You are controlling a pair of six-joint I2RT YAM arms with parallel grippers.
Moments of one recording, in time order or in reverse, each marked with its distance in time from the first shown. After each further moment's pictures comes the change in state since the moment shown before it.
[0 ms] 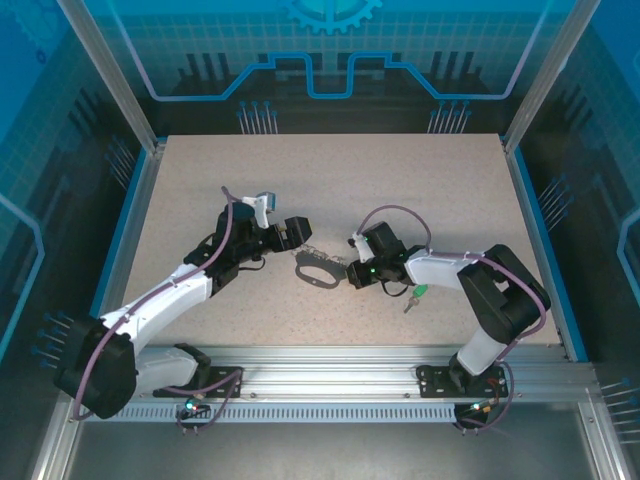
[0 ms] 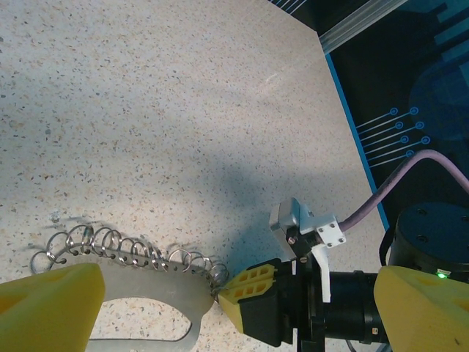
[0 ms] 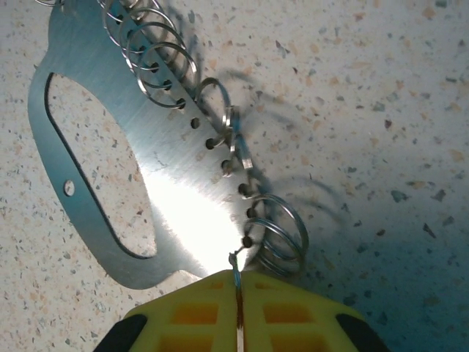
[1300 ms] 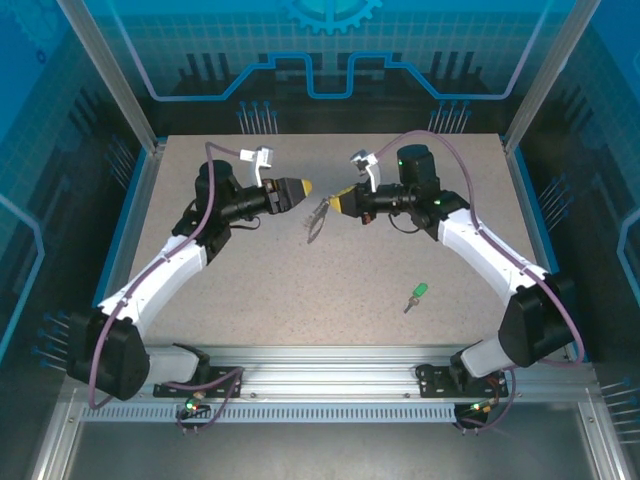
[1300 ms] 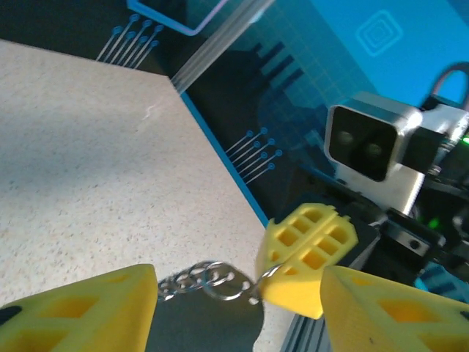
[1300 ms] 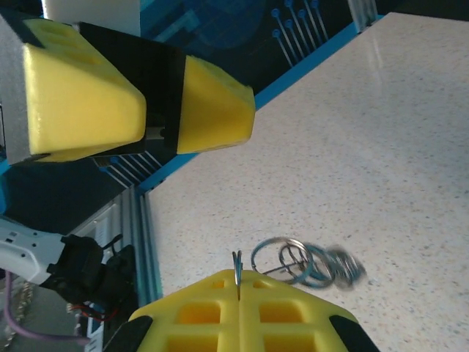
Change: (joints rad) left arm 0.138 0.100 0.269 0.142 0.433 0.016; right arm -0.169 -0.171 0.465 -0.108 -0.602 -0.129
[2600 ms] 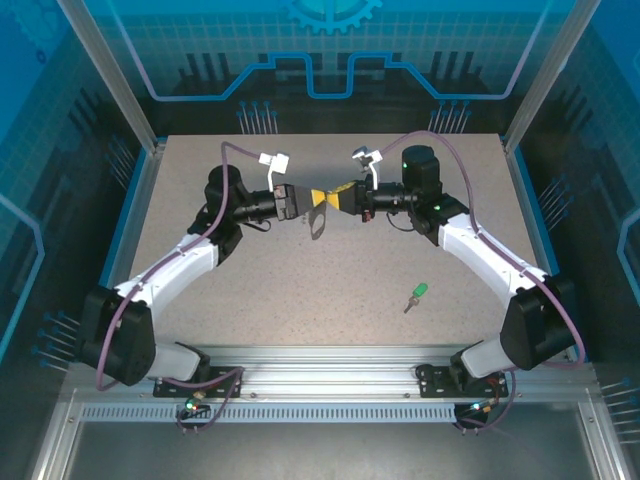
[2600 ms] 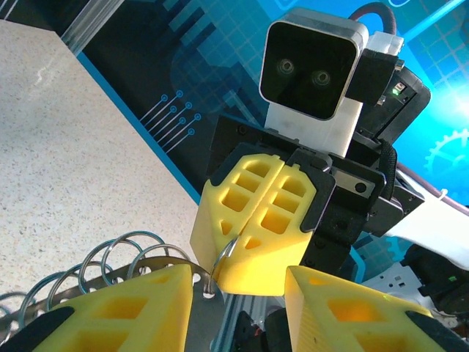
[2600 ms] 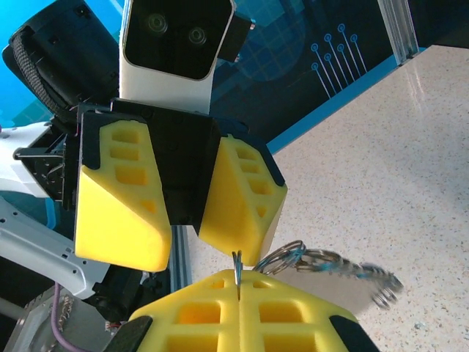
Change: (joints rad) left arm -0.043 0.082 -0.052 0.280 0.211 -0.145; right arm 0.000 -0.024 -0.060 0.214 -0.074 0.153
